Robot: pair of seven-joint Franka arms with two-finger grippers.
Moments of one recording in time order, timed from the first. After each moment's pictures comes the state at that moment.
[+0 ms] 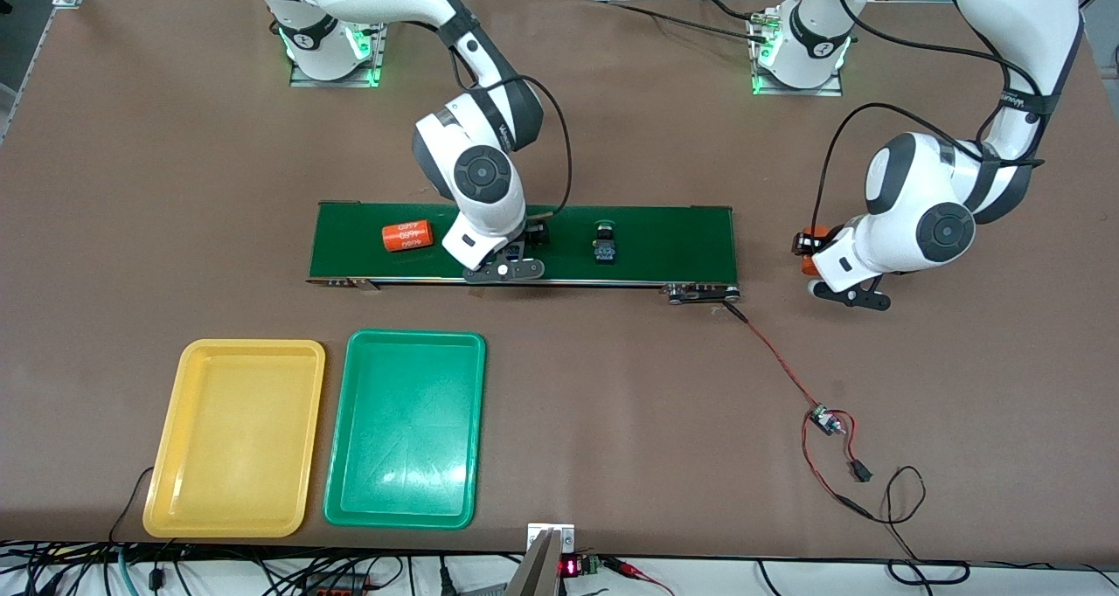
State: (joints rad) left arm 0.25 0.33 -0.37 -2.07 0.06 2.09 0.10; right arm 0.81 0.63 -0.12 -1.63 0.14 2.15 0.51
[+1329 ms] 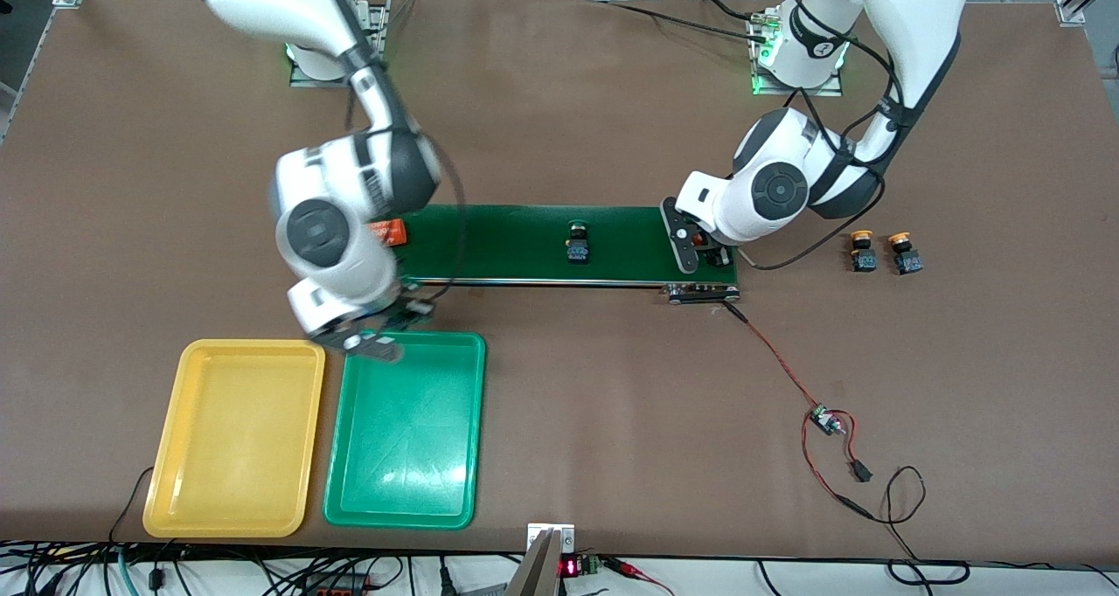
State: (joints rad) left arm 0.10 0.41 -0.59 -2.08 0.06 2.25 0.73; right arm 0.60 0.62 -0.32 -1.44 0.14 2.00 0.52
